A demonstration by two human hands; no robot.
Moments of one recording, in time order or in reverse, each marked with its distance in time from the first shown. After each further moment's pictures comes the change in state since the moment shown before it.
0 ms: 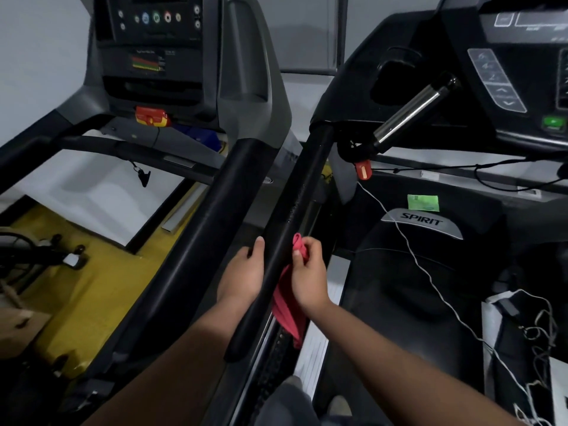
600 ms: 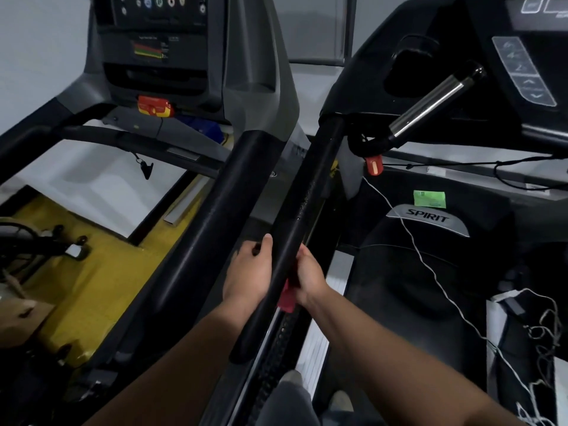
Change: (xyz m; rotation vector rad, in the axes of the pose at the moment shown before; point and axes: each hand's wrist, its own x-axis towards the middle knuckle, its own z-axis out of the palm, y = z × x) left_hand 0.005 -0.004 0.002 -0.065 0.037 0.013; right_hand 0.013 -0.005 0.023 0.691 -0.054 0.729
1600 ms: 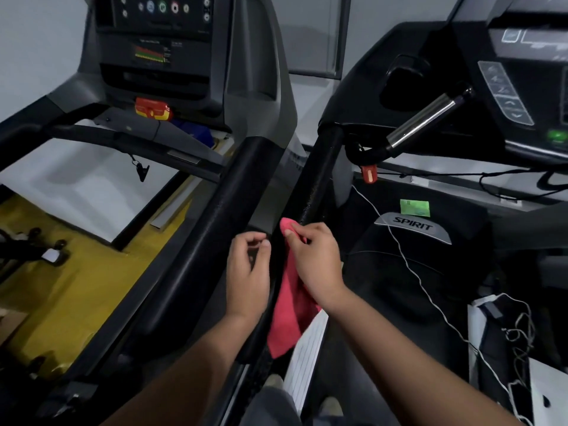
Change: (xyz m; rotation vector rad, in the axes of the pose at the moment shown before) left_hand -0.035 0.003 -0.019 -0.425 0.145 0.459; right_hand -0.051 -0.033 0.023 -1.000 0.159 -0.868
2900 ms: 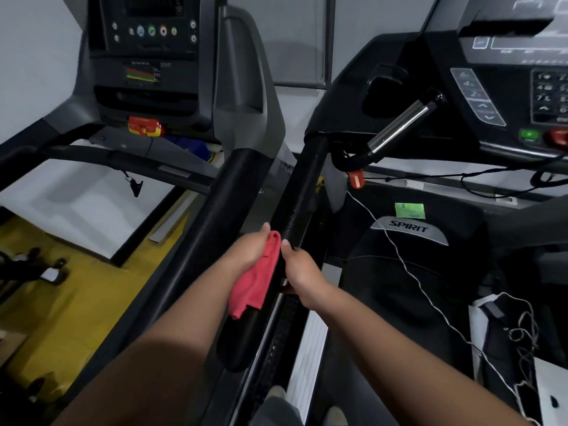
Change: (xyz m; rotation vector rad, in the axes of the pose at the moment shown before) left_hand 0.071 0.018 0.024 0.360 -0.492 -0.538; right_hand 0.013 0.026 0.018 0.249 -0.345 0.547
